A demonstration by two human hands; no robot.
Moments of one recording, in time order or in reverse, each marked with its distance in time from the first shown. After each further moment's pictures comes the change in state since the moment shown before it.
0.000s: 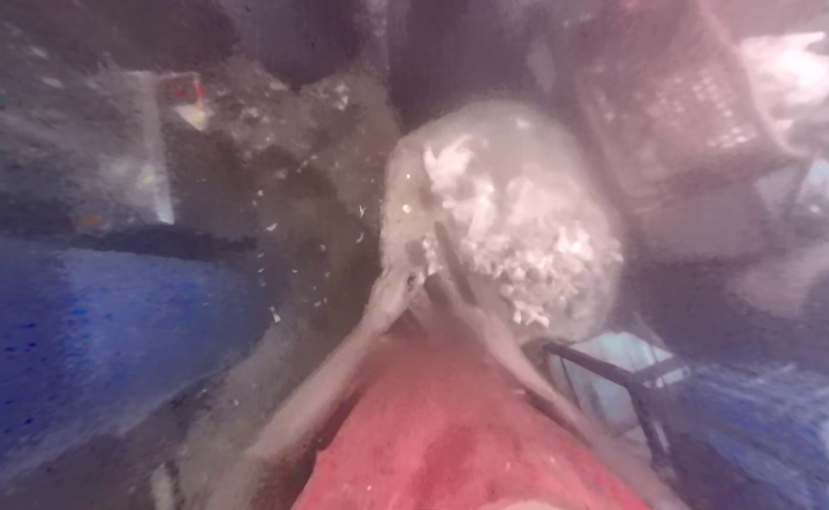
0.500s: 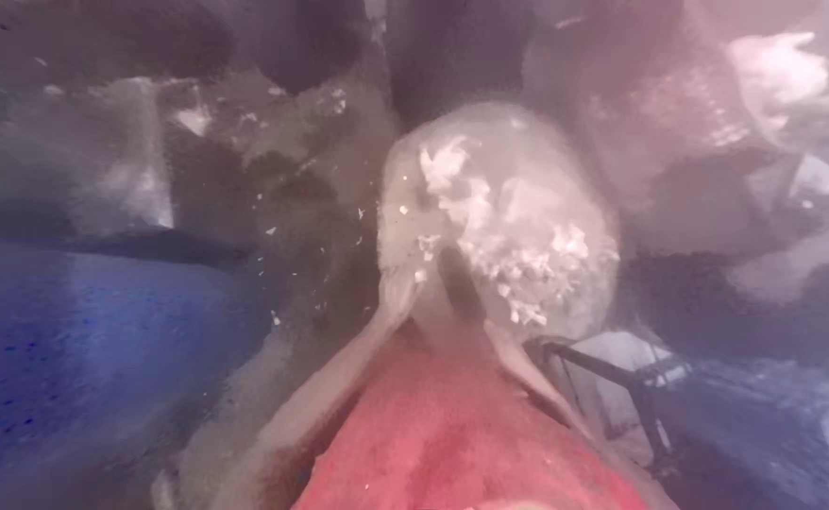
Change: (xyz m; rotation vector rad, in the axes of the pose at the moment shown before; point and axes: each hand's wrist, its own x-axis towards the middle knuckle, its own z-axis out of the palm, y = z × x) left_hand 0.007 0.025 0.008 0.030 0.040 -0.057; right_hand -0.015 0.045 -0.006 0.222 -0.106 0.113
